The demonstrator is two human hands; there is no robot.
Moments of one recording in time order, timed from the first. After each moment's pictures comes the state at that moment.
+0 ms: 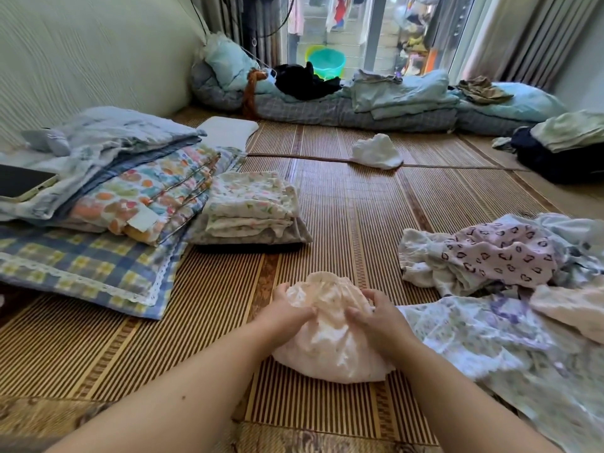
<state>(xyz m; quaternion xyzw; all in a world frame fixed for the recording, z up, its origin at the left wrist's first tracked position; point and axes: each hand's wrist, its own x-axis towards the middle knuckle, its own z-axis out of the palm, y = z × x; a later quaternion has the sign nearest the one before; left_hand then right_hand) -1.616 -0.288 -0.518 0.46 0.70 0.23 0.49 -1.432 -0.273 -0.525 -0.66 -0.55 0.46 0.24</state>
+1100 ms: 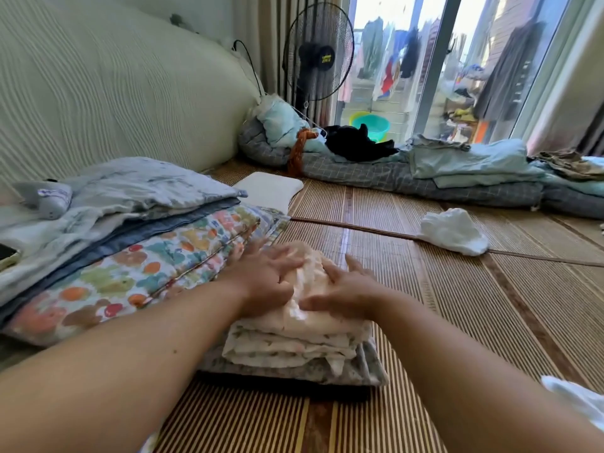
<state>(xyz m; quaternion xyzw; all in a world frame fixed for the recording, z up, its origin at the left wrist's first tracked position) -1.800 -0.037 -0.469 0.70 0.71 0.06 0.07 -1.615 0.016 -0.470 -0.54 -0.80 0.26 0.00</state>
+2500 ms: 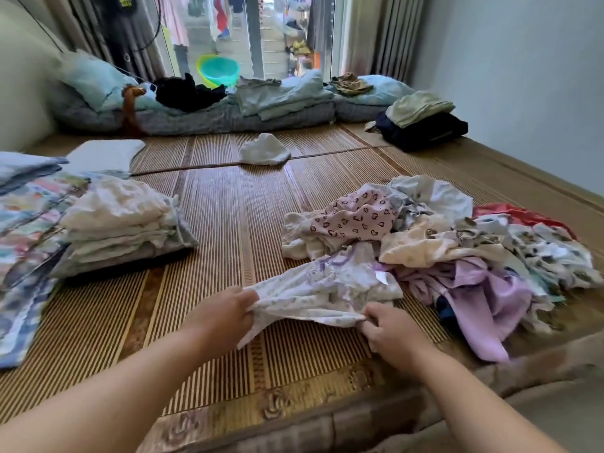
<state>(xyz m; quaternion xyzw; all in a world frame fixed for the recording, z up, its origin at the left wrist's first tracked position) -1.513 -0.312 -0.500 0.83 0.54 0.06 0.11 -1.232 -0.377 -0.515 -0.71 -0.63 0.28 0.18</state>
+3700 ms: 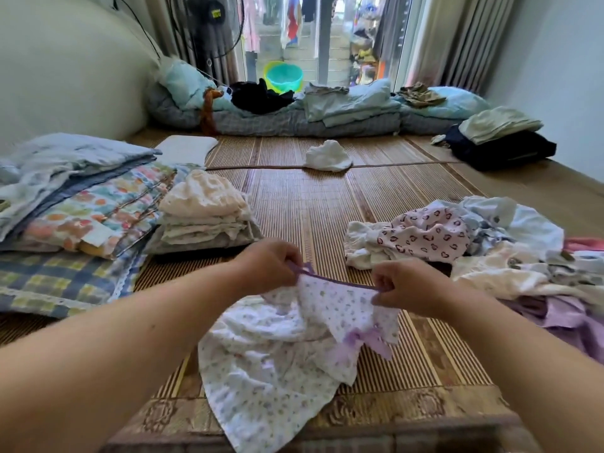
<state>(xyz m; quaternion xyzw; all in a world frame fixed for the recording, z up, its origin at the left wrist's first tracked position) -1.558 -0.294 -0.415 0.74 0.59 0.14 0.28 -1.306 -0.307 -0.430 -0.54 -0.83 0.13 0.03</state>
